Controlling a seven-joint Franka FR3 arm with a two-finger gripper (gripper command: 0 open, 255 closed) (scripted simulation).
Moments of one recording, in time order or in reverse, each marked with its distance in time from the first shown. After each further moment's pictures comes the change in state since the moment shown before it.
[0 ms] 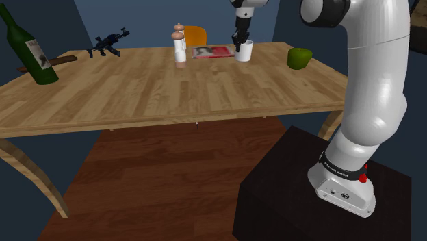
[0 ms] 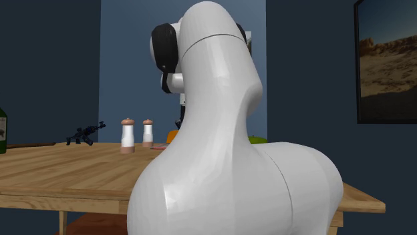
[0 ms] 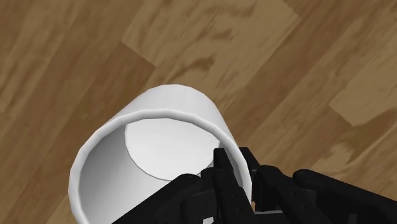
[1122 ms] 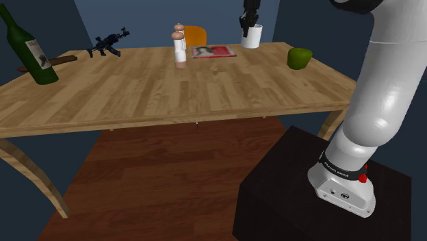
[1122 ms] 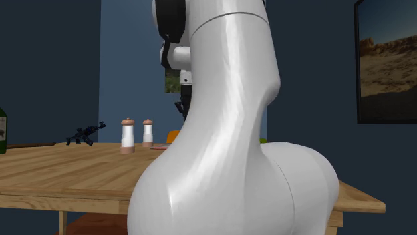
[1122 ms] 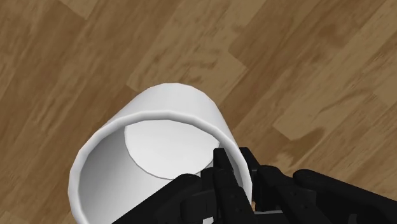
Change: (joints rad) arm 0.047 -0.226 -0.007 -0.083 -0.080 -0.128 0.047
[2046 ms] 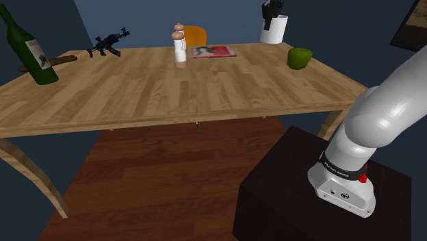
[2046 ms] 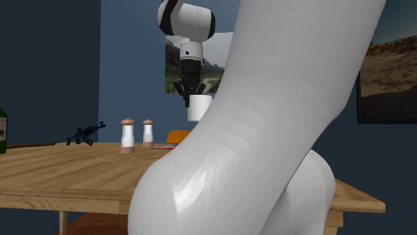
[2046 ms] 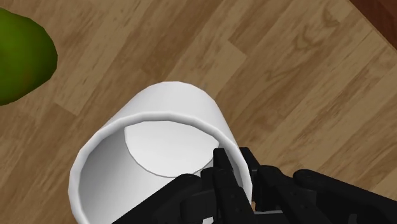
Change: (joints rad) arm 0.047 -0.530 0.086 -0.434 -0.171 -0.068 0.146
